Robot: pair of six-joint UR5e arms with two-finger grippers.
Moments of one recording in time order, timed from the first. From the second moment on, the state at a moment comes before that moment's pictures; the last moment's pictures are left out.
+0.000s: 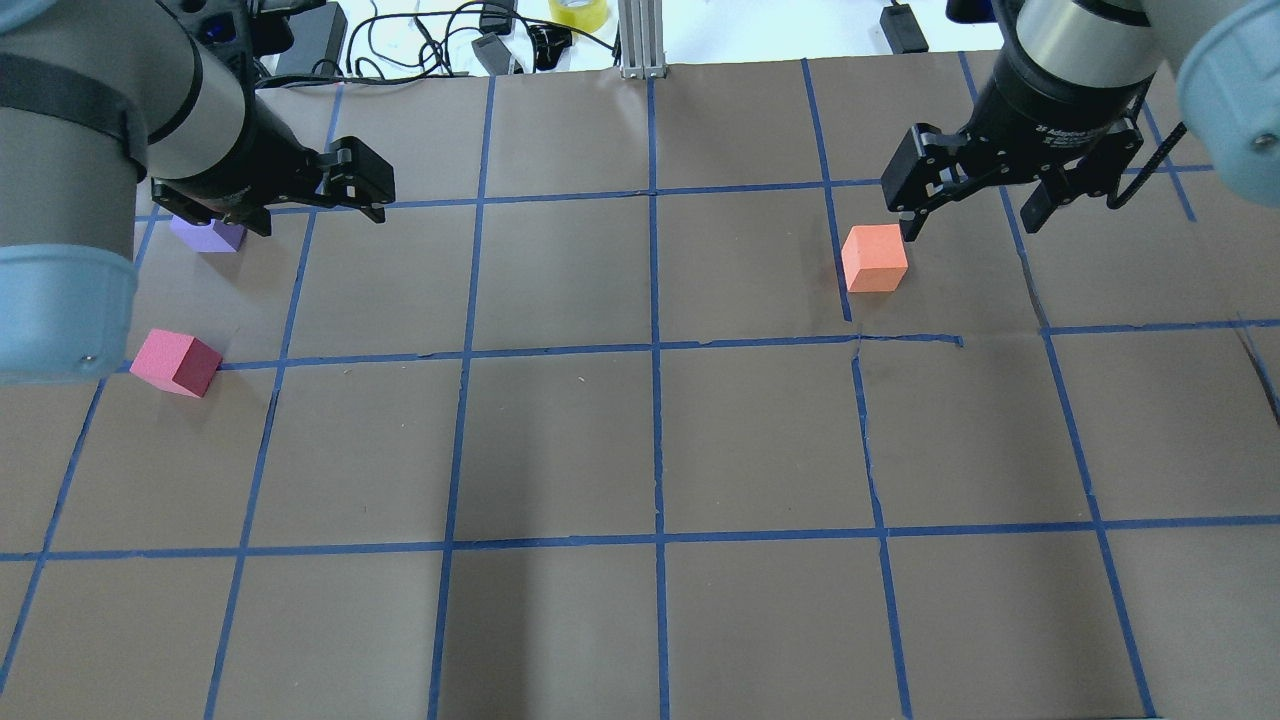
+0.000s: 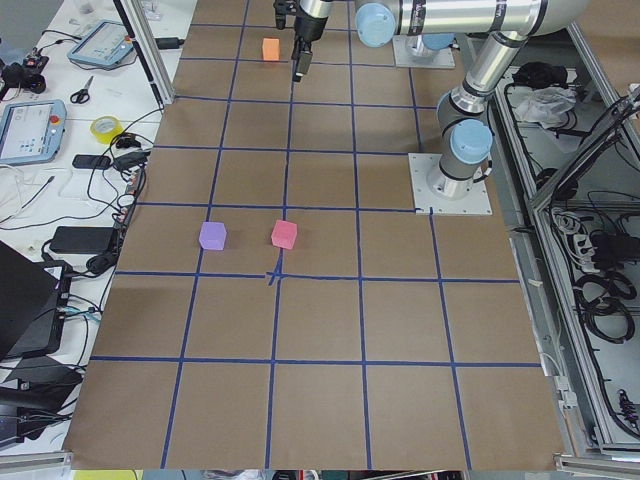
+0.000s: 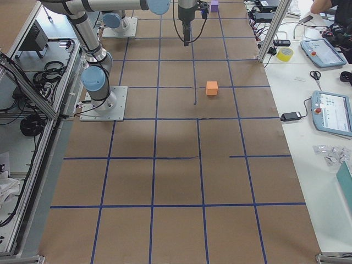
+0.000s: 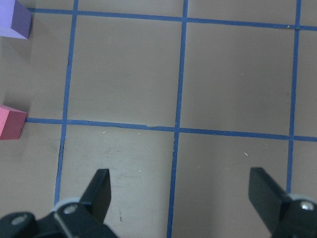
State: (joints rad) left arm -1.56 -1.45 -1.76 -1.20 1.60 -0.08; right arm 1.56 -1.62 1.58 -1.55 -1.57 -0.04
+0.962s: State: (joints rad) left arm -1.56 -1.45 -1.78 -1.20 1.61 -0.07; right arm 1.56 -1.62 1.59 -1.55 -1.58 -0.04
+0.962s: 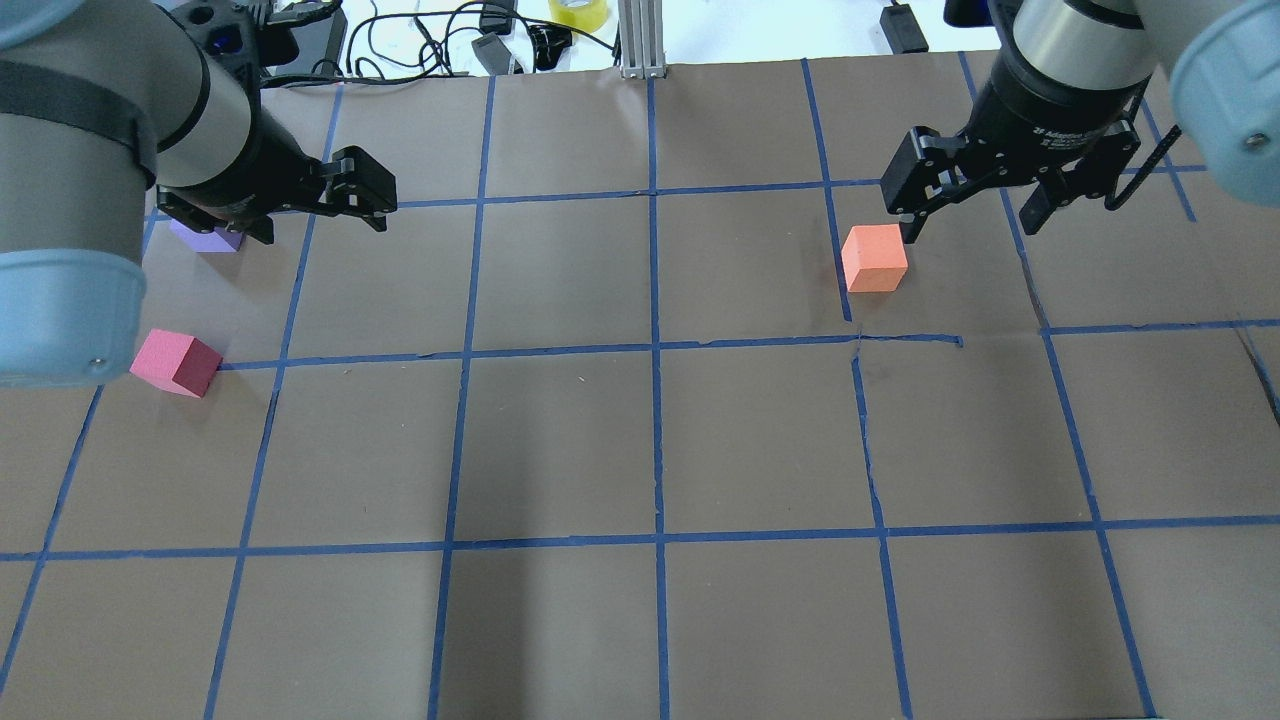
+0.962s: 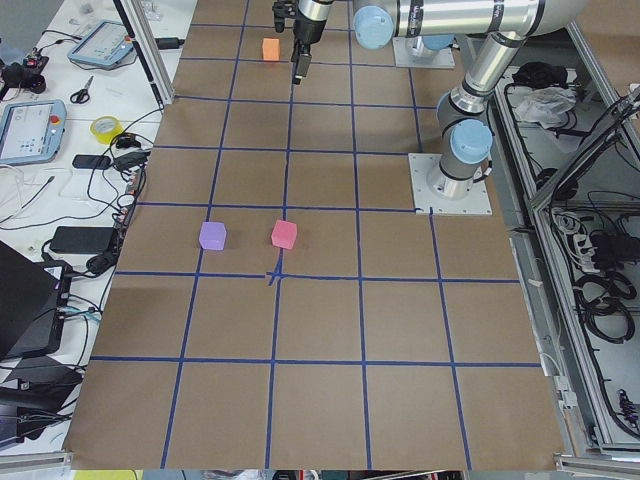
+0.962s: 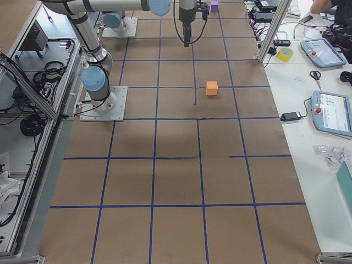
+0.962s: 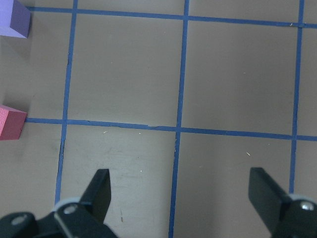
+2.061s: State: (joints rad) left arm -1.56 -1.47 -1.79 -1.16 1.61 -0.07; right arm 1.54 -1.49 1.60 -1.67 -1.67 -0.07
